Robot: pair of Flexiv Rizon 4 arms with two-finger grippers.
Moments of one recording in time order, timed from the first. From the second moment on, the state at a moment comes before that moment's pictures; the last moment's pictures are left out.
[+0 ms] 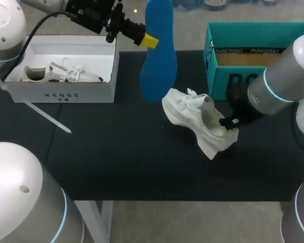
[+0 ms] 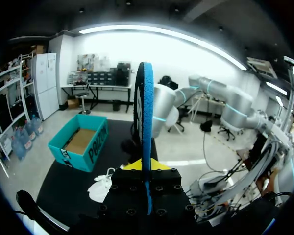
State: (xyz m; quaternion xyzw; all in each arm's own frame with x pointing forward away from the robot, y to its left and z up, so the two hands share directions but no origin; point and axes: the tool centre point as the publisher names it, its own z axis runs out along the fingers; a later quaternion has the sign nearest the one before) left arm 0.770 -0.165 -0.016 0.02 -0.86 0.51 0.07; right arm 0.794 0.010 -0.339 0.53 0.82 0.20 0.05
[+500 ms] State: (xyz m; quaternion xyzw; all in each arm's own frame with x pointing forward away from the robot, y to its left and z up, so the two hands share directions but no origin) left arm 0.770 -0.165 -0.016 0.02 -0.86 0.51 0.07; right arm 0.761 0.018 -0.353 0.63 0.75 0.19 0.06
